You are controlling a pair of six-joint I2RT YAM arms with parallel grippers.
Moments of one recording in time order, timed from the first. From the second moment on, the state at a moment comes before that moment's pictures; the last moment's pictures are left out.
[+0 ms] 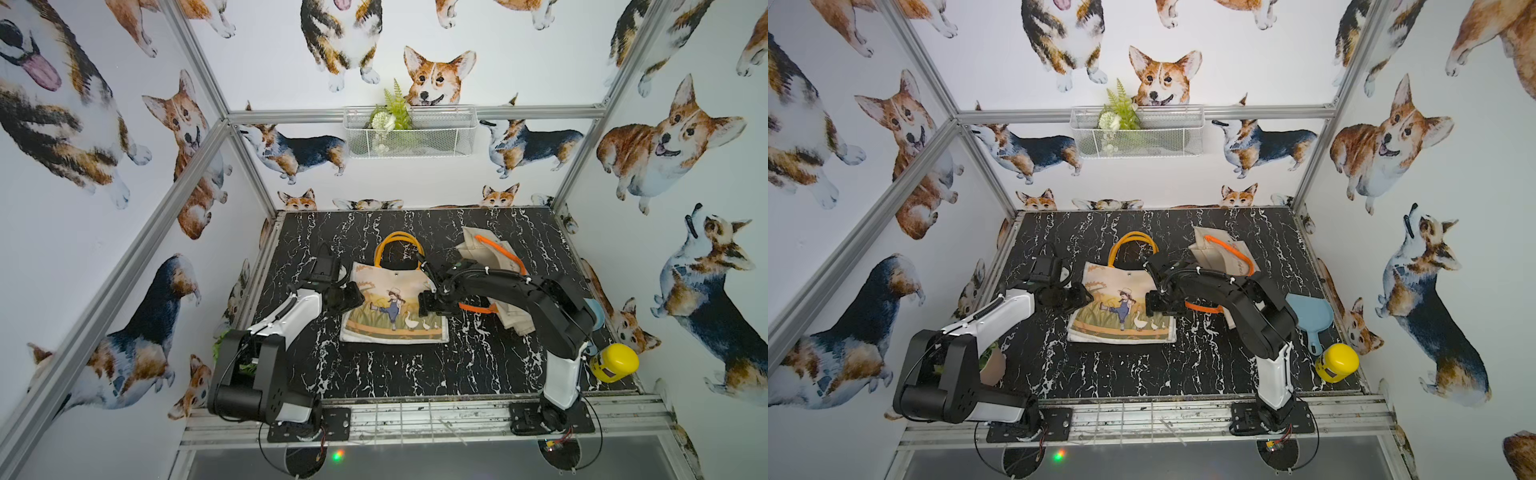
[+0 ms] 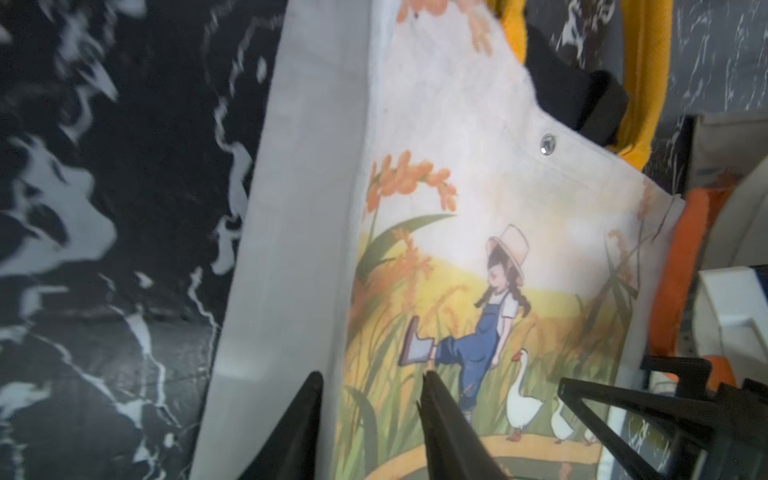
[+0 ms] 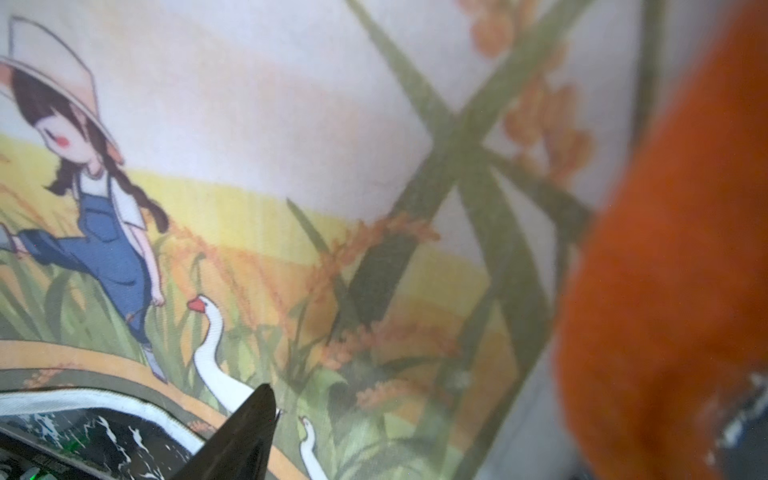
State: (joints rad) left arm -0.18 1.46 0.86 -0.48 0.30 -0.51; right arm 0.78 1.96 1.38 -0.76 -0.17 0.65
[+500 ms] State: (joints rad) left arm -0.05 1.80 1.17 -0.54 0.27 -0.44; right arm 0.71 2.35 2.04 -0.94 -0.24 0.58
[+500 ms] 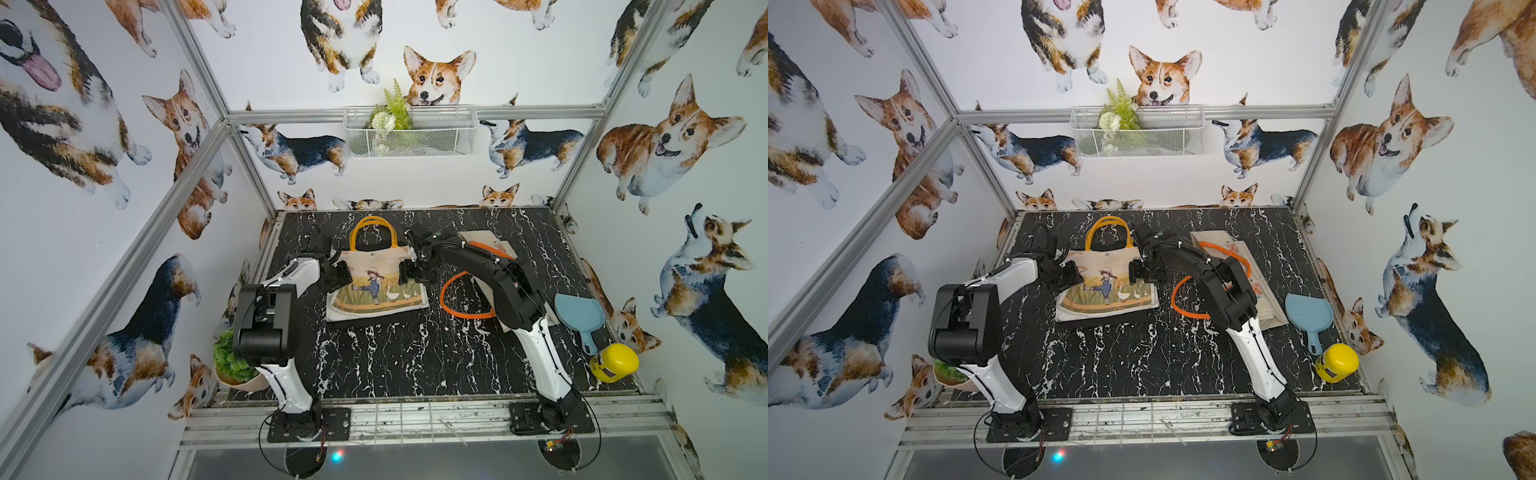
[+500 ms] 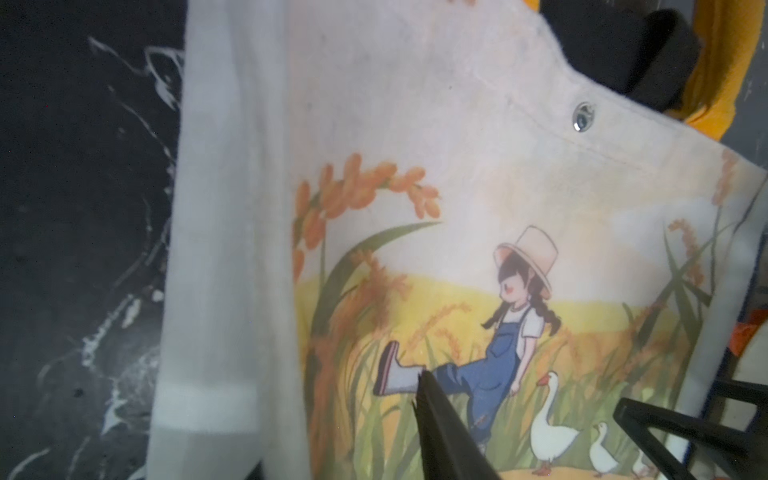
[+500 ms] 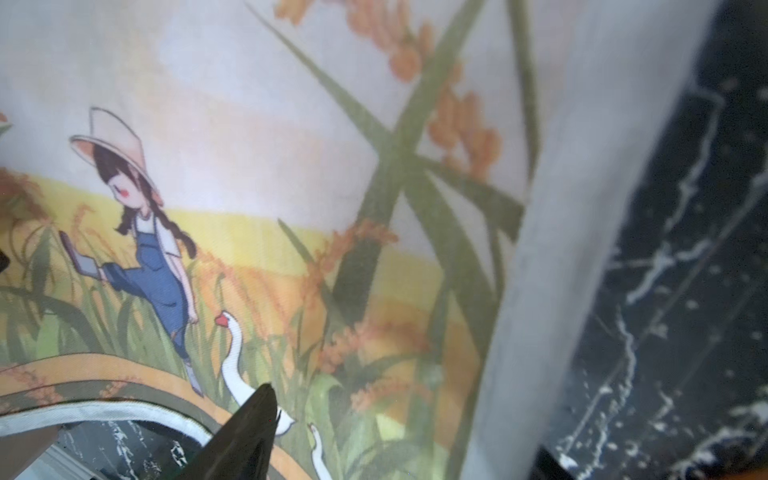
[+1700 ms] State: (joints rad) left arm -0.65 1.33 1.03 -0.61 0.14 -0.54; right arm 0.83 1.16 1.32 -1.39 0.46 0.30
